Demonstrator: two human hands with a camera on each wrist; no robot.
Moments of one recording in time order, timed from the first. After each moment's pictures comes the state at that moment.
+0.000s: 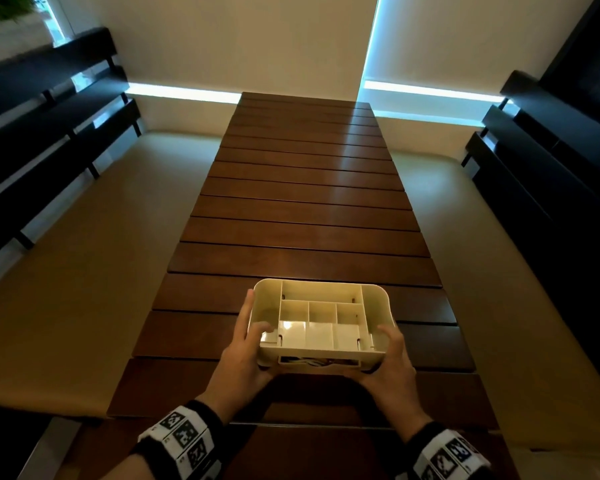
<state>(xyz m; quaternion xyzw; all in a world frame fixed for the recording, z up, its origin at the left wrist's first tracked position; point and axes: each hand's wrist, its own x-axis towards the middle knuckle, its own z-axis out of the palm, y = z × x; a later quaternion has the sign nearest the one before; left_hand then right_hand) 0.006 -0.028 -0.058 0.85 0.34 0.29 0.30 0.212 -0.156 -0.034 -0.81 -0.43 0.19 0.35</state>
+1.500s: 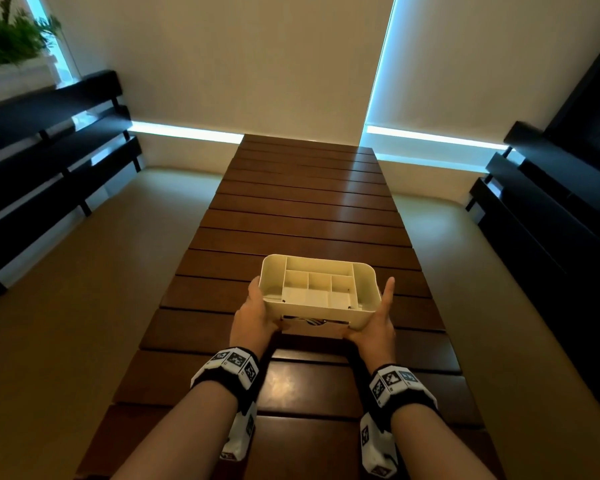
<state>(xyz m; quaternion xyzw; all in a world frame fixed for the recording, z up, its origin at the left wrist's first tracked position) 0.127 0.147 -0.035 0.74 0.51 0.27 0.34 0.312 0.045 -0.038 -0.81 -0.36 0.17 0.43</state>
